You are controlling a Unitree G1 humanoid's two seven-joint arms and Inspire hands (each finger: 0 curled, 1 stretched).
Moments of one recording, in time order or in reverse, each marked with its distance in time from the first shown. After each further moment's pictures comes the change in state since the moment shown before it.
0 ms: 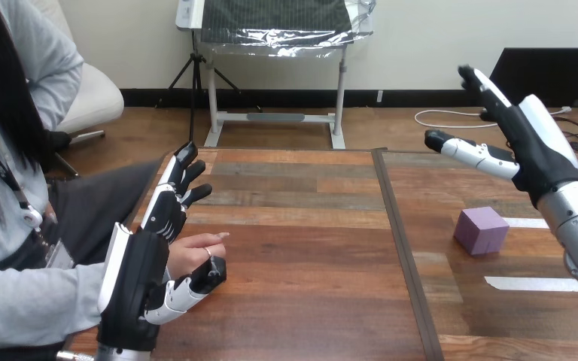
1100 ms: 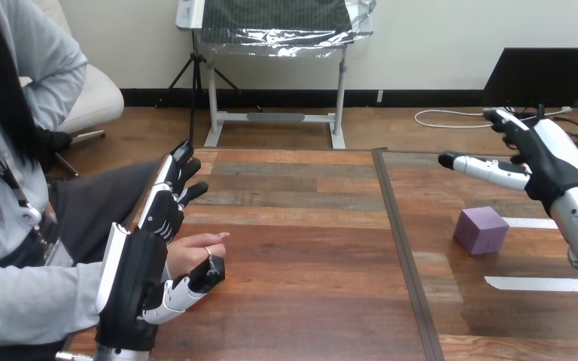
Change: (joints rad) left arm 0.000 -0.003 -0.002 0.000 -0.026 0.000 -0.015; right arm -0.070 -0.011 0.064 0.080 -0.058 0.307 -0.028
